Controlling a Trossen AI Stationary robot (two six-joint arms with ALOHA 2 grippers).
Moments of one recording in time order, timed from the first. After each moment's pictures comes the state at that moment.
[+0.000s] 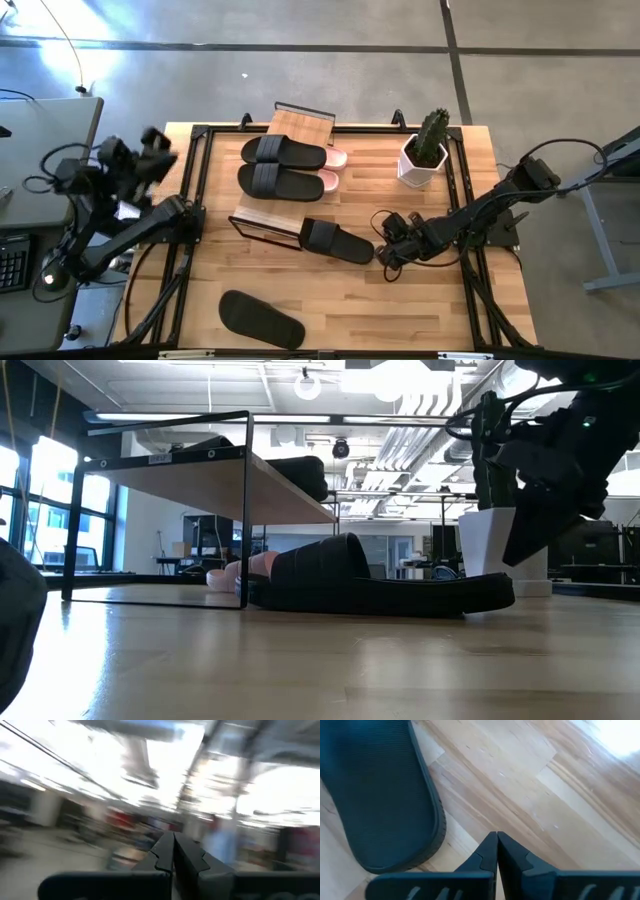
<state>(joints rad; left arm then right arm) 0.84 0.15 0.75 -0.07 0.53 -0.50 0.45 1.46 0.74 -0.58 0.51 1.18</state>
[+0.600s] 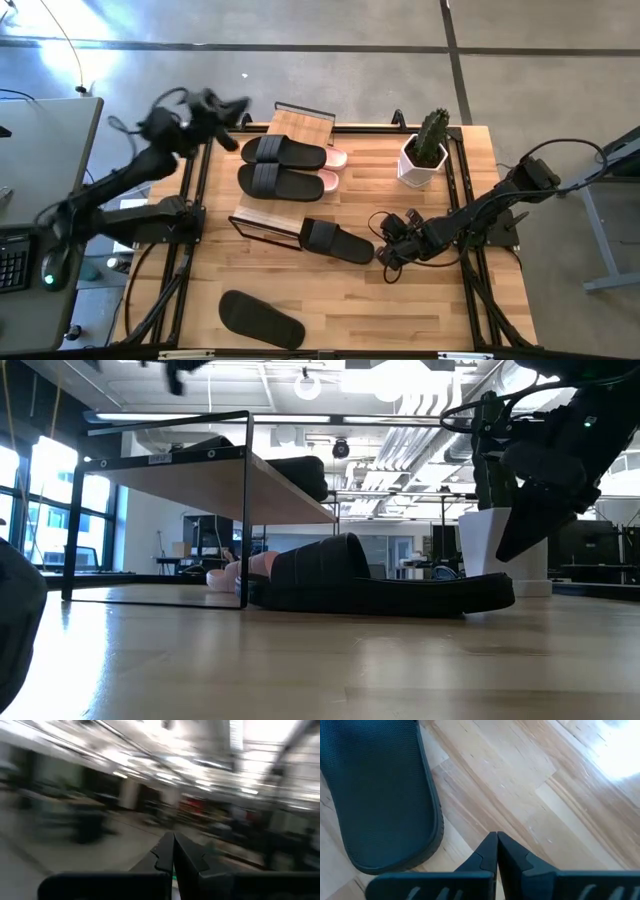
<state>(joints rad) 0.77 0.80 0.74 0.35 0.16 -0.26 0.45 1.46 0.74 -0.57 0.55 1.06</state>
